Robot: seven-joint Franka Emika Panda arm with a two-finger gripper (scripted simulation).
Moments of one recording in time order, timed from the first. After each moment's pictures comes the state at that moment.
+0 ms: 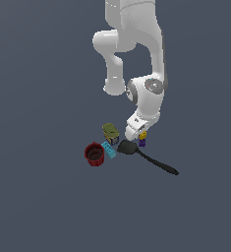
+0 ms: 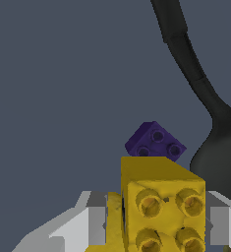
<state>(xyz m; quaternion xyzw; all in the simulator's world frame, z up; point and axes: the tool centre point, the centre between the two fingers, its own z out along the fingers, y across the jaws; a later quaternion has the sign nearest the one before) -0.079 0.135 0.066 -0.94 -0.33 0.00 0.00</state>
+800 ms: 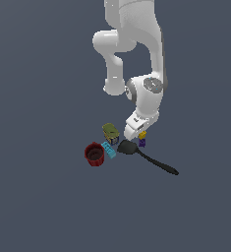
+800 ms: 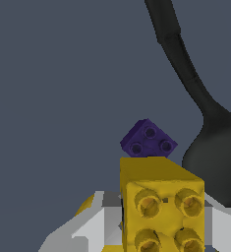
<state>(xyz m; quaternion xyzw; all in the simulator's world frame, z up) -0.078 0.130 0.070 -0.94 -0.33 0.00 0.00</state>
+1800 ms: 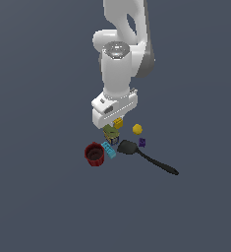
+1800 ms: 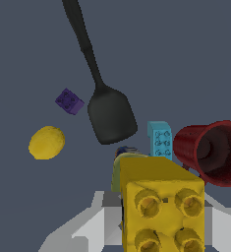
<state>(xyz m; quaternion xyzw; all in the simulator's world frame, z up) -0.056 0.006 0.188 -0.94 -0.33 0.00 0.00</state>
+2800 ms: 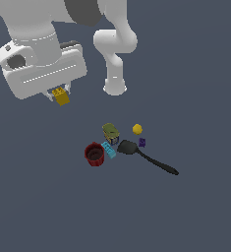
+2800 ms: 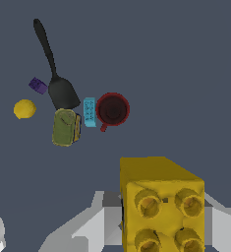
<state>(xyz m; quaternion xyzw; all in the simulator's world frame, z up) -0.020 -0.172 0.356 -0.94 -0.33 0.00 0.00</state>
